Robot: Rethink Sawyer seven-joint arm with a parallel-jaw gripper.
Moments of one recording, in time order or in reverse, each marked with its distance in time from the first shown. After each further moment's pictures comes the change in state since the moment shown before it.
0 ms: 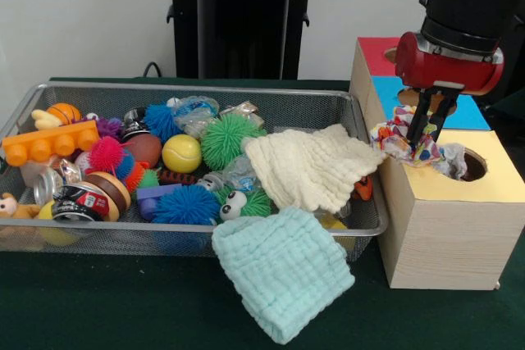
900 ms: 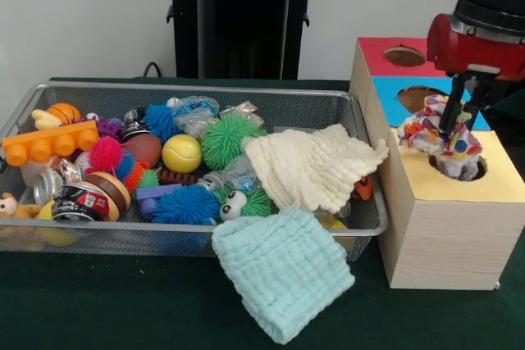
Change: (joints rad) arm 0.069 0.001 -0.075 -0.050 0.100 0.000 0.002
